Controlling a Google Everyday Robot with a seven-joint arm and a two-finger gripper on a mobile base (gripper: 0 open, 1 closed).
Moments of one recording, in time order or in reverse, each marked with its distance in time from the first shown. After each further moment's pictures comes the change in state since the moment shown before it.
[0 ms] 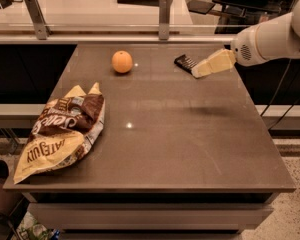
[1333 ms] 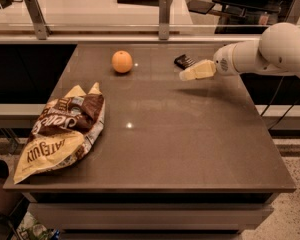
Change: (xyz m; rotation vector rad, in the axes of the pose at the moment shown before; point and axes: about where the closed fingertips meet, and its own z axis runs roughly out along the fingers) arm 0.020 -0.028 0.095 -0.041 -0.085 0.099
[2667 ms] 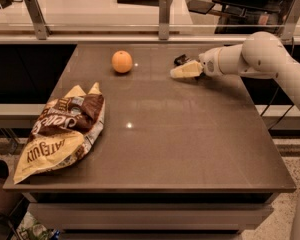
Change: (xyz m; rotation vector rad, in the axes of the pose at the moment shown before) arm -0.001 -0.008 0.063 -0.072 -0.061 0.012
